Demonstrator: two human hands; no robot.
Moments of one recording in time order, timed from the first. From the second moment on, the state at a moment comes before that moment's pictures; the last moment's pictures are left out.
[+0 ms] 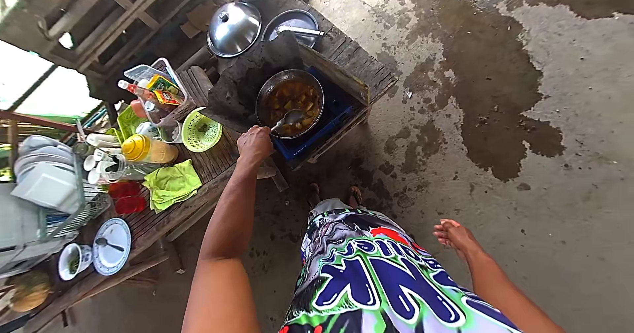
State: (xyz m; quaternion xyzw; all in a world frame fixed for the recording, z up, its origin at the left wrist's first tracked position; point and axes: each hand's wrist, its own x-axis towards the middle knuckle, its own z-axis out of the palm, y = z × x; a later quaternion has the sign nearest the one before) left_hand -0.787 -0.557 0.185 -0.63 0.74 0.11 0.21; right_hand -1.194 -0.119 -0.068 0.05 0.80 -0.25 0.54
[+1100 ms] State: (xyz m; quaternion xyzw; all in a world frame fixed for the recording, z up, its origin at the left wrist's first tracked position) left_hand -0.802 -0.613 0.156 -0.69 0.69 0.13 0.16; right_hand -1.191 -0.105 -0.066 0.06 0.82 -0.25 0.52
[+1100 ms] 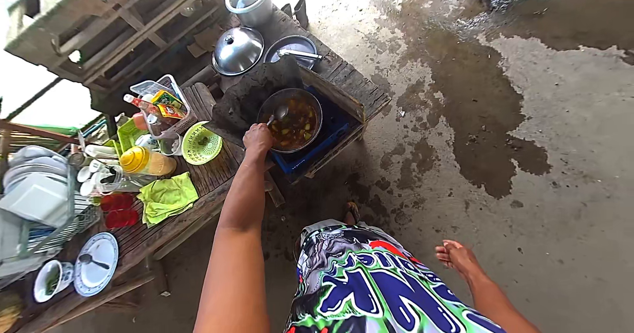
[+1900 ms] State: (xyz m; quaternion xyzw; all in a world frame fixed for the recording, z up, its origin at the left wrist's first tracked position) left_hand -0.464 -0.253 0.051 -0.77 0.34 0.41 -0.35; right_hand -0.959 -0.219 -0.068 -0.26 0.80 -0.08 0.54
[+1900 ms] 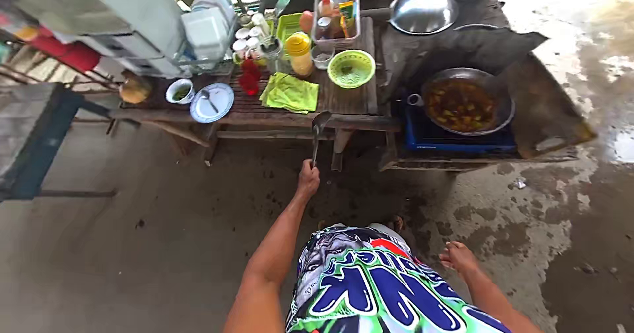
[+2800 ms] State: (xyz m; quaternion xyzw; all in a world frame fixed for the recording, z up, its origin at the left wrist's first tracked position) left_hand 0.010 -0.158 0.038 -0.57 -0.21 0.15 -0.78; right_hand -0.353 -0.522 -0.038 -0.57 0.51 0.24 0.60
